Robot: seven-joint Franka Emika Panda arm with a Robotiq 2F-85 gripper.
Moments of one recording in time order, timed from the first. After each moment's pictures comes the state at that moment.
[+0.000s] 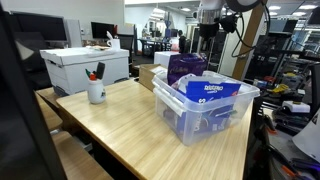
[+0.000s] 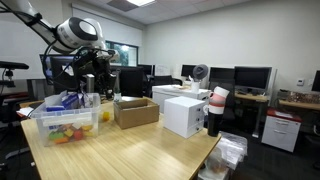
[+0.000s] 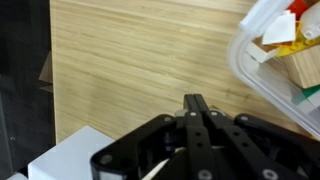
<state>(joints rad) -0.02 -0.17 0.02 -2.38 -0.45 2.17 0.19</state>
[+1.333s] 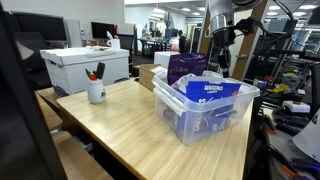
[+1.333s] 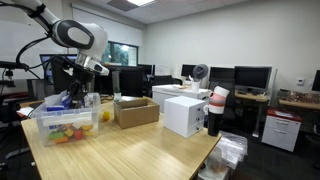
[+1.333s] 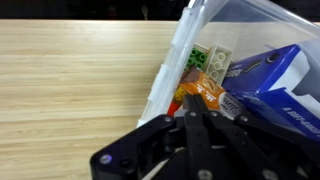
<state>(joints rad) 0.01 -0.22 -0.05 -2.48 0.11 1.91 0.00</state>
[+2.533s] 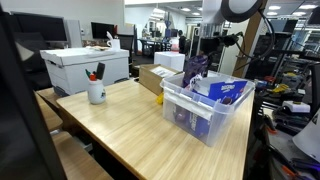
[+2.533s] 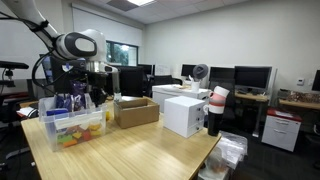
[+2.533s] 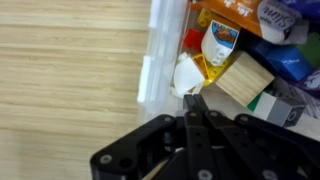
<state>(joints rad) 0.00 -0.11 -0.02 -2.48 -0.13 2.31 0.12</state>
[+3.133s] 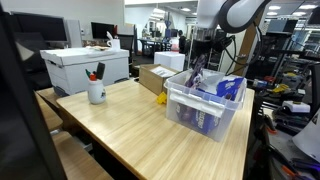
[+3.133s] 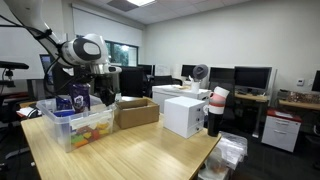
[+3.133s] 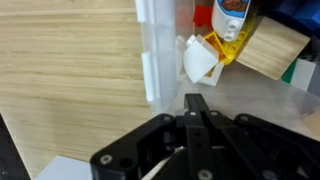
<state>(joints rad) -0.01 -0.04 -0.01 -2.44 -0.35 2.44 0.35</state>
